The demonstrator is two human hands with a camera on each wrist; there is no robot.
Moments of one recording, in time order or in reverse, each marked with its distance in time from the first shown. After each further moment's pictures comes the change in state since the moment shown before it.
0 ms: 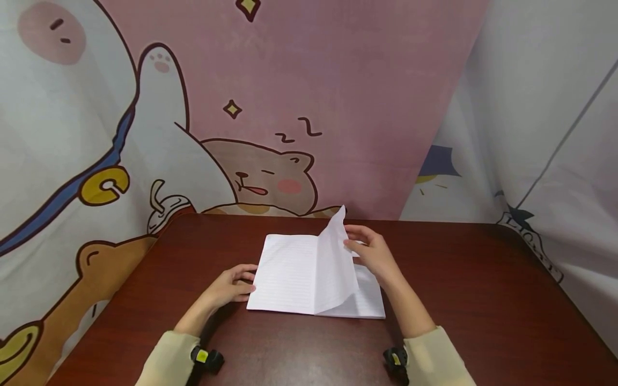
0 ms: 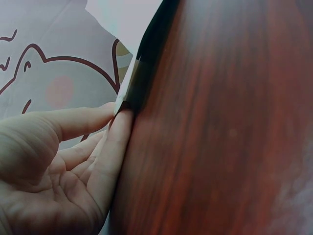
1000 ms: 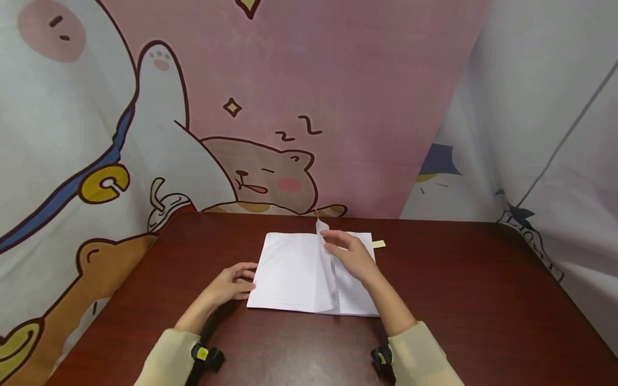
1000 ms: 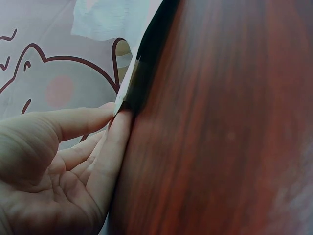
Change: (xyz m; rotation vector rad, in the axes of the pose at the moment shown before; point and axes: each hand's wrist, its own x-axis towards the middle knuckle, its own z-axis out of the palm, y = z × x) left_hand 0.002 -0.001 0.001 -0.006 0.000 -0.002; right_hand 0.008 0.007 0.032 -0.108 -0.103 -0.139
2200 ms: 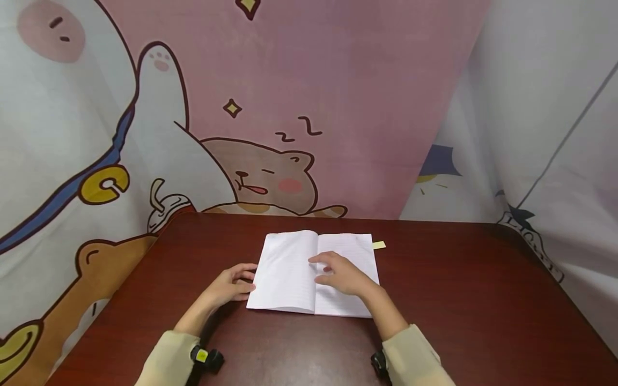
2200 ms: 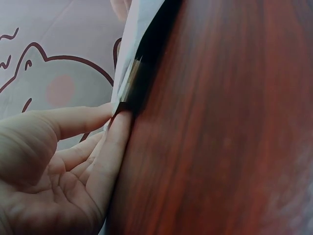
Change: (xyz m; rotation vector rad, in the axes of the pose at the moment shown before) left_hand -0.002 0.001 0.000 -0.029 -0.012 0.014; right_hand -0.005 0.018 0.016 -0.317 -0.303 -0.146
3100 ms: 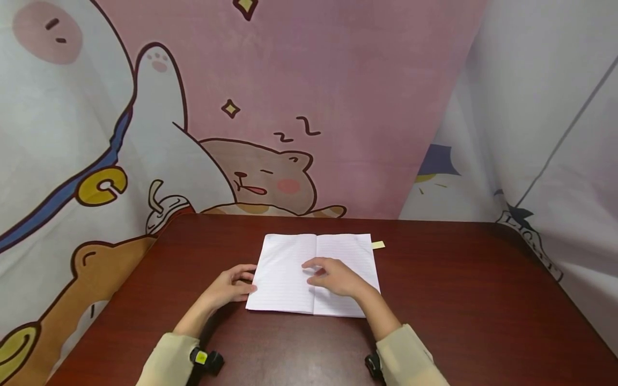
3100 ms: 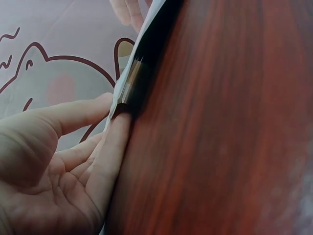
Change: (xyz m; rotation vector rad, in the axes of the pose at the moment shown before) left_hand 0.001 -0.002 -0.001 -0.008 -0.002 0.004; right_hand 0.007 0.000 0.010 0.005 -0.048 0.038
